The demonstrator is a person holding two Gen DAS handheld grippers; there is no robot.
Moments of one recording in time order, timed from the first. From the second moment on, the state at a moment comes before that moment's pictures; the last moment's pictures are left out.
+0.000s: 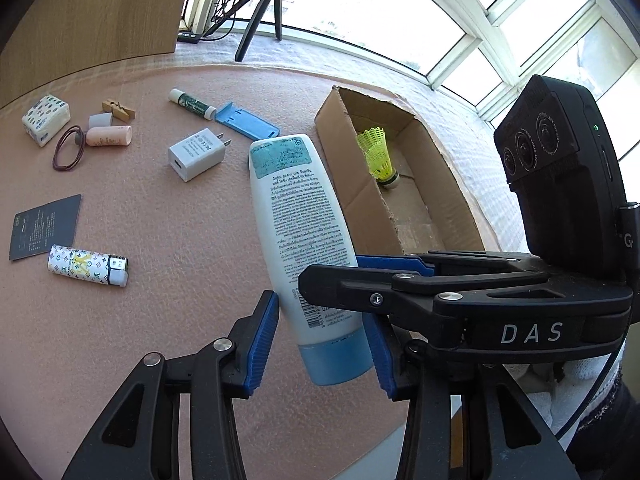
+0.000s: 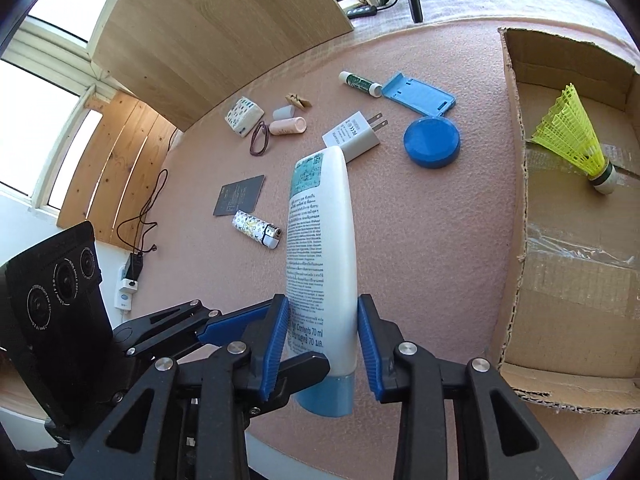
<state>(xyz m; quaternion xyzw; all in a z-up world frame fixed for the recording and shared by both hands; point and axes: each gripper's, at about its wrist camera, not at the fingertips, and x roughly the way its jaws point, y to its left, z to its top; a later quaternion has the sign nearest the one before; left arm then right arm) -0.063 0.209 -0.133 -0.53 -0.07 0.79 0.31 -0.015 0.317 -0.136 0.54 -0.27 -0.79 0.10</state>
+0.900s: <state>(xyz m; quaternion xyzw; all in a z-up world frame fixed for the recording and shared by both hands) -0.087 0.377 -0.119 -0.51 -0.01 0.75 0.41 0.036 0.457 -0.112 0.49 -0.31 -0.81 -0.03</state>
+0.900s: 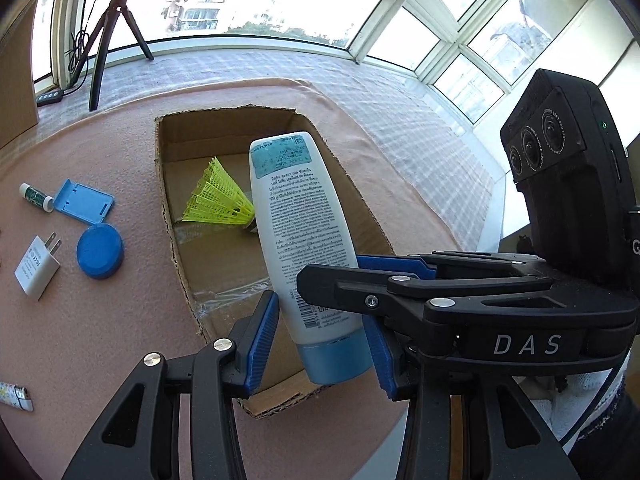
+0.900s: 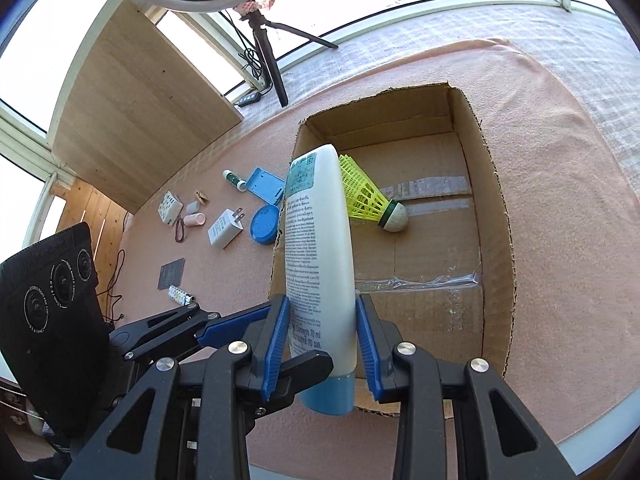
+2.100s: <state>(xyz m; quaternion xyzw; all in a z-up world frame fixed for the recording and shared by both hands) -0.099 0.214 -0.132 -0.53 -0.03 0.80 0.28 0.025 0.404 -0.107 0.47 -0.26 -0.84 -0.05</state>
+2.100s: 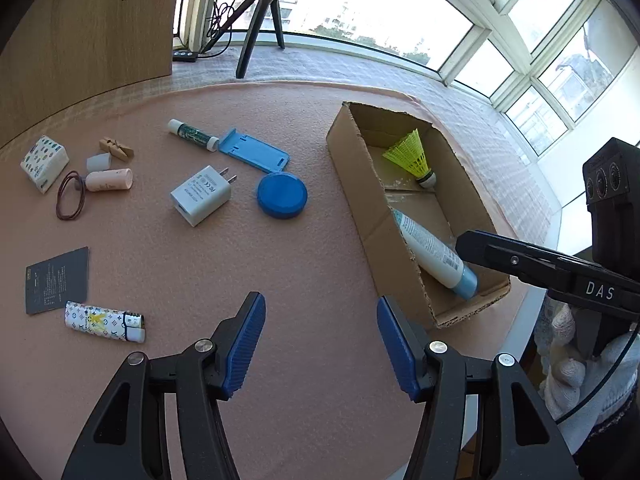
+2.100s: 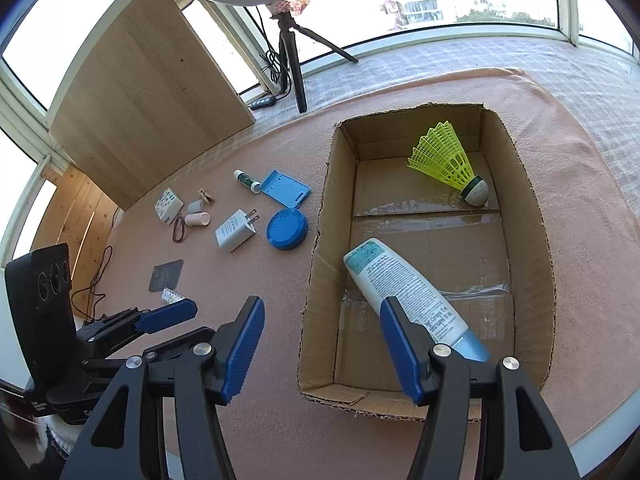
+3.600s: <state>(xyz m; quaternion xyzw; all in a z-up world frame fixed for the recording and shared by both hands) -0.147 0.097 -0.180 -0.58 0.06 0.79 0.20 -0.011 0.332 -0.125 0.51 -0.25 -0.82 0.00</state>
